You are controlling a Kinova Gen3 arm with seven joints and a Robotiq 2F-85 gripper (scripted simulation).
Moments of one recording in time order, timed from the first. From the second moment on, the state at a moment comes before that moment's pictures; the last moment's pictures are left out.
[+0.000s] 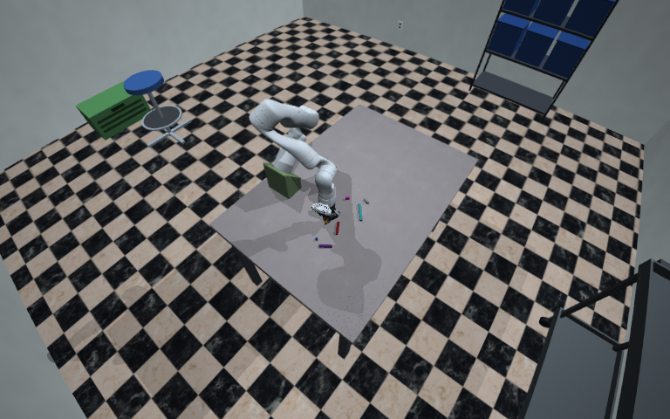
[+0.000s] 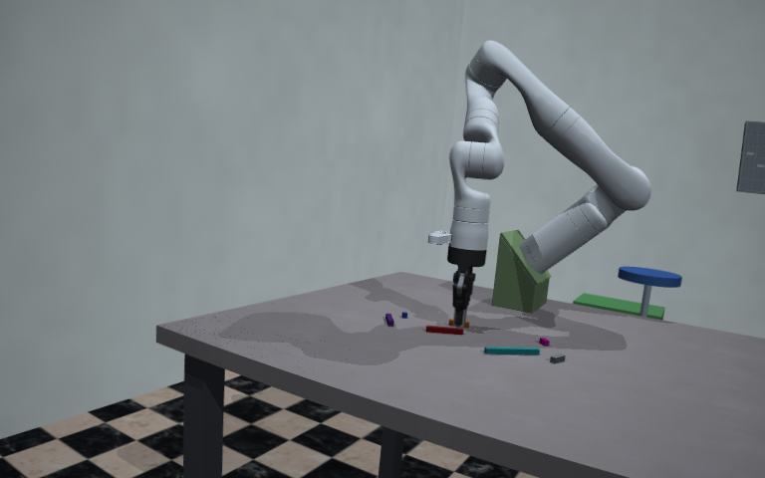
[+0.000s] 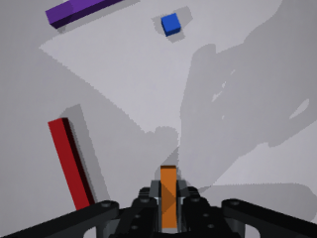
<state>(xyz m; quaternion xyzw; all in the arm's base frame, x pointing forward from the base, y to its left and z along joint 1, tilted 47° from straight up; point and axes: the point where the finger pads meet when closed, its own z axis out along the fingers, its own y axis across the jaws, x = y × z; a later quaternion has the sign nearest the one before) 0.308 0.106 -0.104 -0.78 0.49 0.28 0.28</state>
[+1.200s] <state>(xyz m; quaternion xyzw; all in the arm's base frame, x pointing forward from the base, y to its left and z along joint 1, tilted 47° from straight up) 0.307 0.105 -0.100 -0.78 0.48 0.28 0.28</state>
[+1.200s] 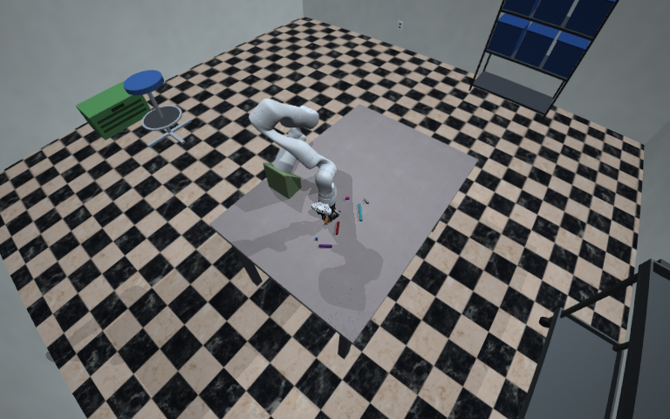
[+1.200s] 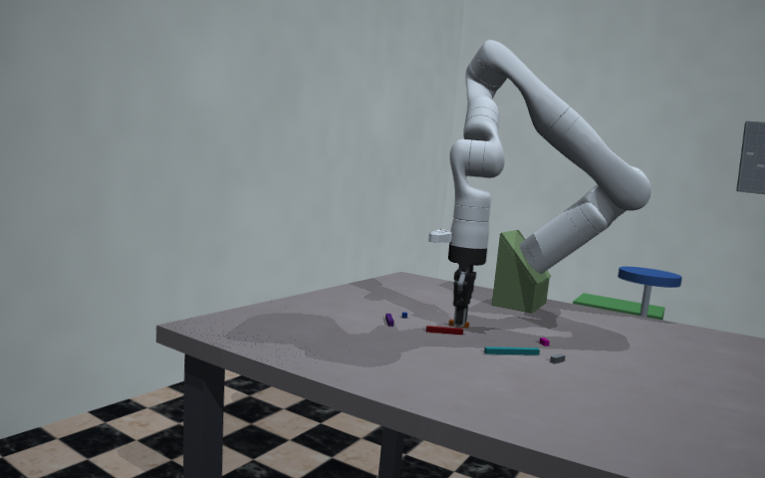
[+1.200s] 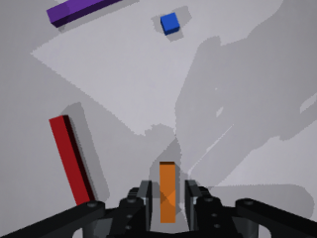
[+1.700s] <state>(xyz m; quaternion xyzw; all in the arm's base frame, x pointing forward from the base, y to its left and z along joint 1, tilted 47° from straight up) 0.313 0.070 -0.060 -0.78 0.48 0.29 0.28</state>
